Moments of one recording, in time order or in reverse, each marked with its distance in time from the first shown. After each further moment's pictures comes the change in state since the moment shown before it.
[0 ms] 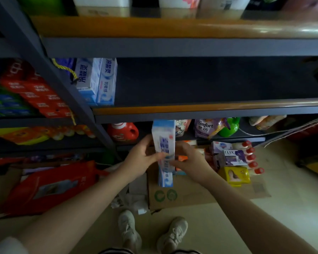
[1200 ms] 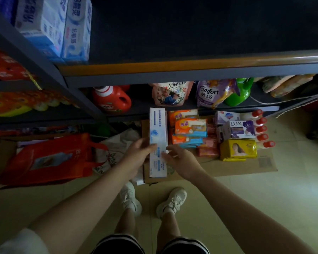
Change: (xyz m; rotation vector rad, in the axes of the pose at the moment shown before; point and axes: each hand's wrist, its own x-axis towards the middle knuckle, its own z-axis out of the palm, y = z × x) left_hand -0.004 -0.115 0.057 -0.288 0.183 -0.673; right_hand -0.008 0.095 0.054 0.059 -0.173 0.309
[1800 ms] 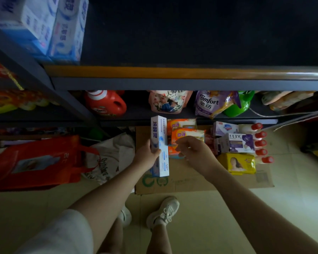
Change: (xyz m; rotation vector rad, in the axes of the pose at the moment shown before) left_hand 0.079 -0.019 0.036 0.649 0.058 0.103; right_hand 0.035 0.004 -0.056 0.026 0.145 -0.073
